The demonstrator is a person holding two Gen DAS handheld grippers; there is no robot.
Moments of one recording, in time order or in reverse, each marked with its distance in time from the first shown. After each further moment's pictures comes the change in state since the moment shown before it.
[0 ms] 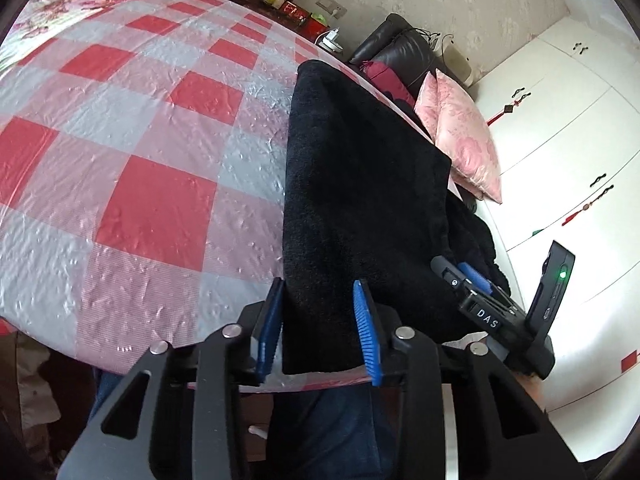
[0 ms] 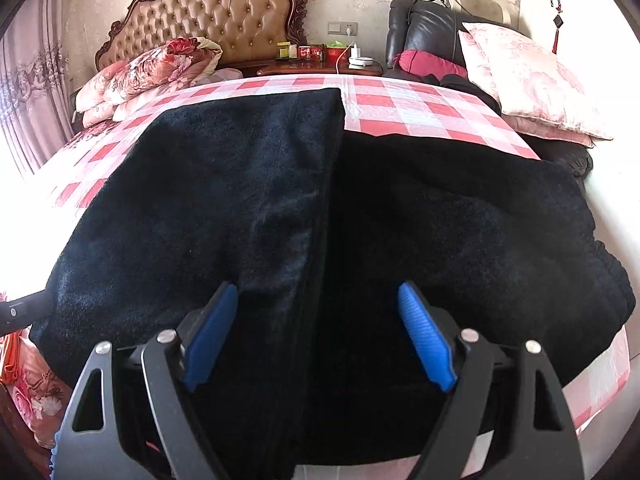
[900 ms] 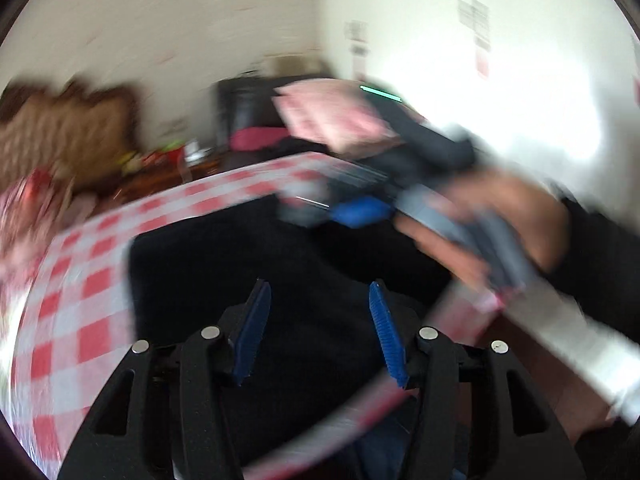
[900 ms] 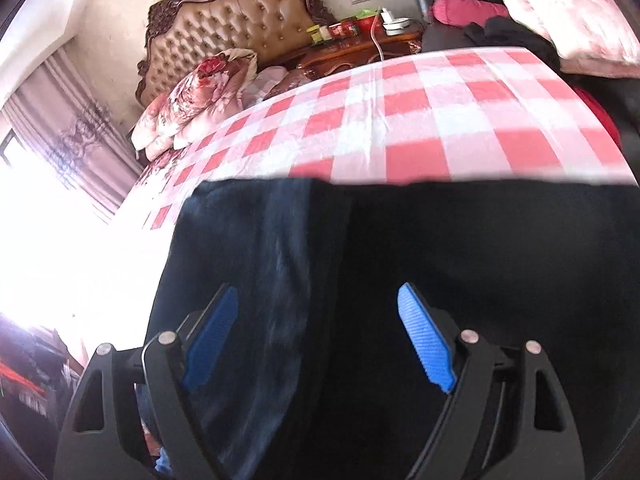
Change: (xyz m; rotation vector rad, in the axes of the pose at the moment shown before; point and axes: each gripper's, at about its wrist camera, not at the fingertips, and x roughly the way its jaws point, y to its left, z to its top) left arm 0.021 -0.170 -0.048 0.903 -0.180 0.028; right arm 0.043 -0.071 0.110 0.173 0.158 0.428
